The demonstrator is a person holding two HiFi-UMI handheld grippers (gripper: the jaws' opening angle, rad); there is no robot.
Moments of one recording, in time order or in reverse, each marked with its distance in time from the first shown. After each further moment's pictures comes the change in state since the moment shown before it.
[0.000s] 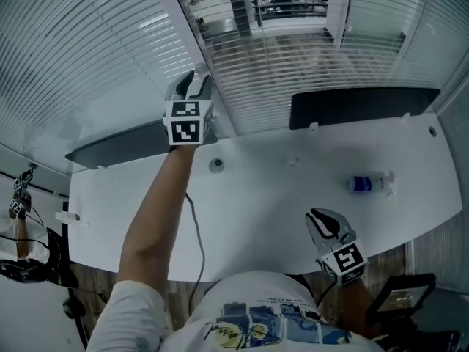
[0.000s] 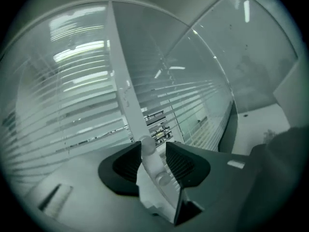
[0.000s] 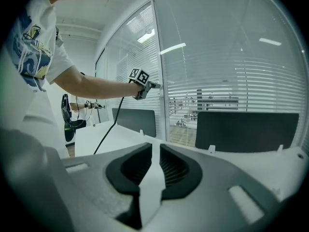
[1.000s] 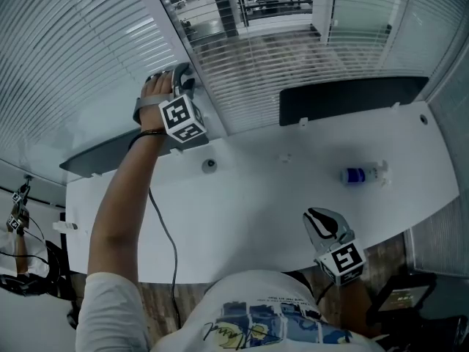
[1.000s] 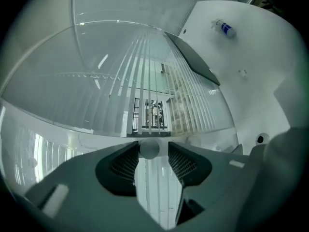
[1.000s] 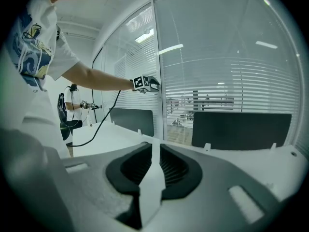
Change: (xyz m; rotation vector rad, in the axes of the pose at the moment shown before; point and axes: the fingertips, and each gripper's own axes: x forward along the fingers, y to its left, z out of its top) left arm 0.043 -0.014 -0.023 1.134 0.204 -0.041; right arm -0.010 -0.005 -0.008 0.015 0.022 -0.049
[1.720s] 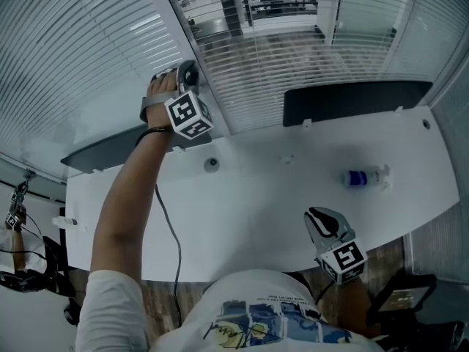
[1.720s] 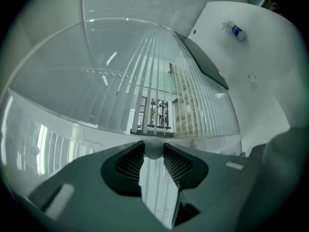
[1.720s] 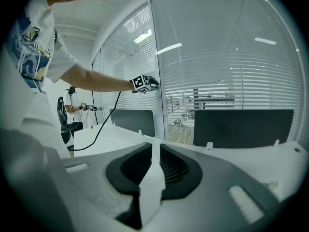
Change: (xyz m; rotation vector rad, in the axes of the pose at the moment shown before) left arm -0.005 0.014 -0.001 -0.094 0.011 0.054; right arm 0.003 0.001 0.003 0.031 -0.006 0.018
